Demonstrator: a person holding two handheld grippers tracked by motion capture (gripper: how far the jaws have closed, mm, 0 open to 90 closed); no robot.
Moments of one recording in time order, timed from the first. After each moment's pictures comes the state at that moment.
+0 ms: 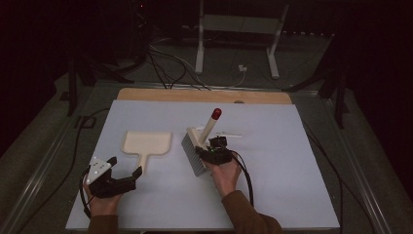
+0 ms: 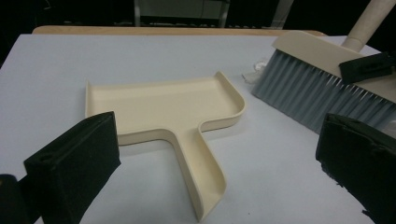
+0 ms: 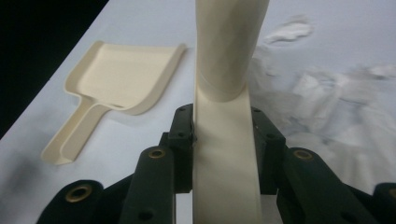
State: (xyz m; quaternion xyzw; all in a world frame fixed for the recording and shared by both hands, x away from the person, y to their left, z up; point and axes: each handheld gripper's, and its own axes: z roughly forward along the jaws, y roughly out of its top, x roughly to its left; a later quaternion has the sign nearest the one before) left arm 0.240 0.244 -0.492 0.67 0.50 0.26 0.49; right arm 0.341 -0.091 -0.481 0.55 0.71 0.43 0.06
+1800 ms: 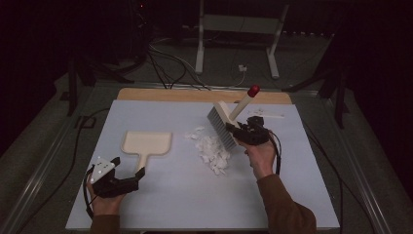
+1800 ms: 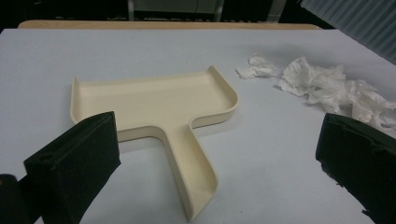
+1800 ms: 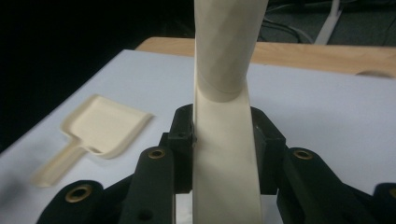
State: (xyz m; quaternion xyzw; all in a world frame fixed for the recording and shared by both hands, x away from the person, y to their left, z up) left arm 0.242 0.239 -0.495 0.68 0.50 0.25 0.48; right arm 0.369 -0.186 -0.418 0.48 0.72 0.49 0.13
